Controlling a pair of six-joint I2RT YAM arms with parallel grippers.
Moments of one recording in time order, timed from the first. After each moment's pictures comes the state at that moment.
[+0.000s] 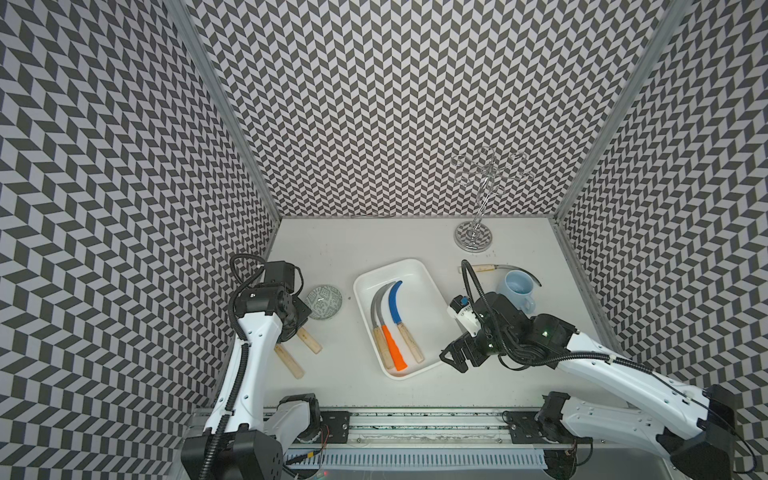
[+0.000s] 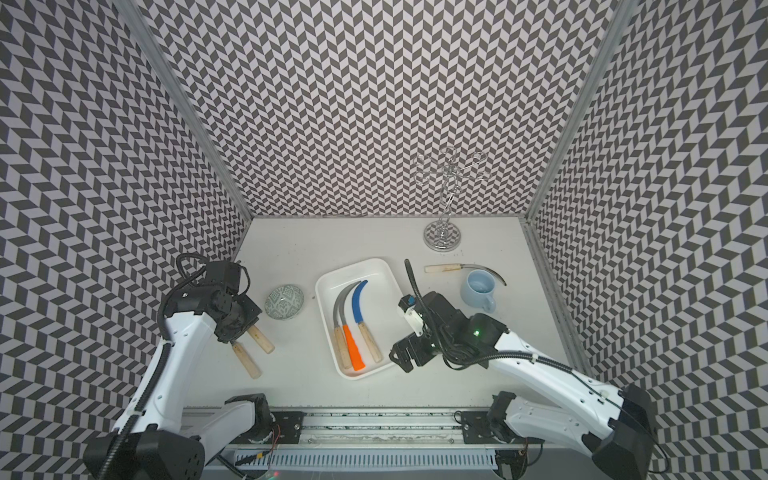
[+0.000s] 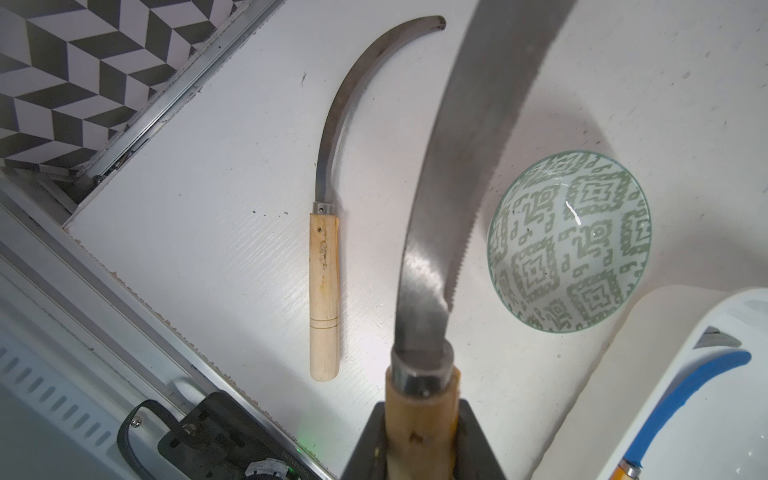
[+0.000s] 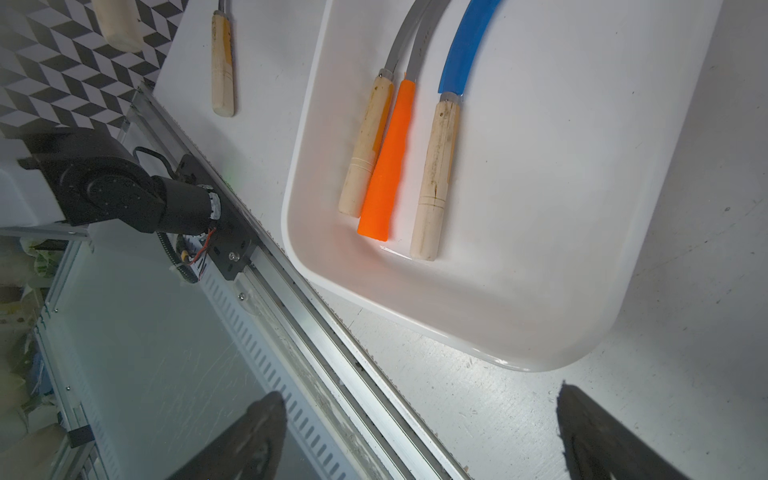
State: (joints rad) left arm 0.10 1.08 1.05 -1.24 -0.14 -0.76; right arm 0.88 1.06 0.88 -0.78 -0.24 0.33
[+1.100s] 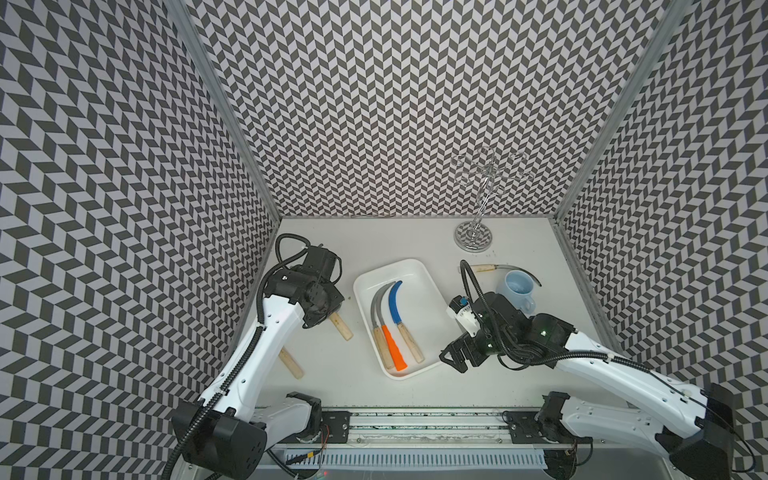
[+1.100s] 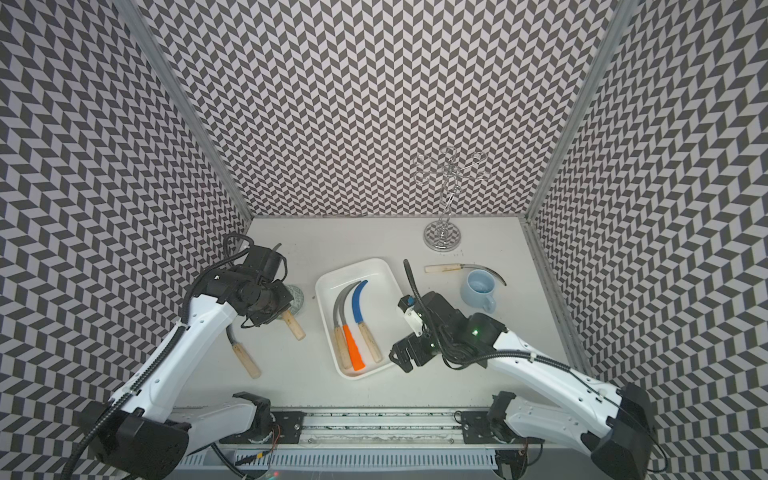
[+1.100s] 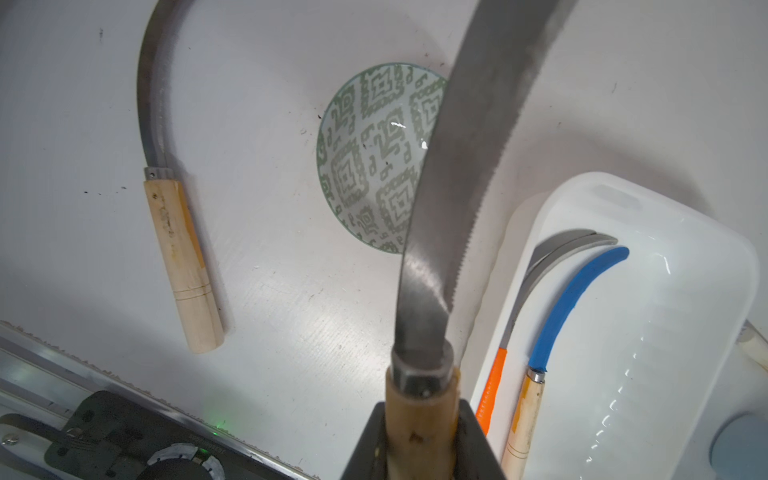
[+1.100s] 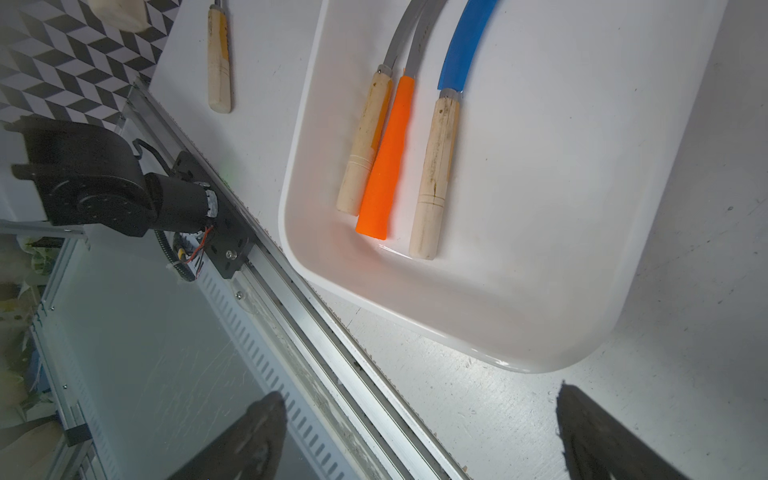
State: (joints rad) left arm -0.30 1.19 1.20 -1.23 -0.12 -0.98; right arm 0.88 1.06 0.88 -0.78 -0.24 0.33
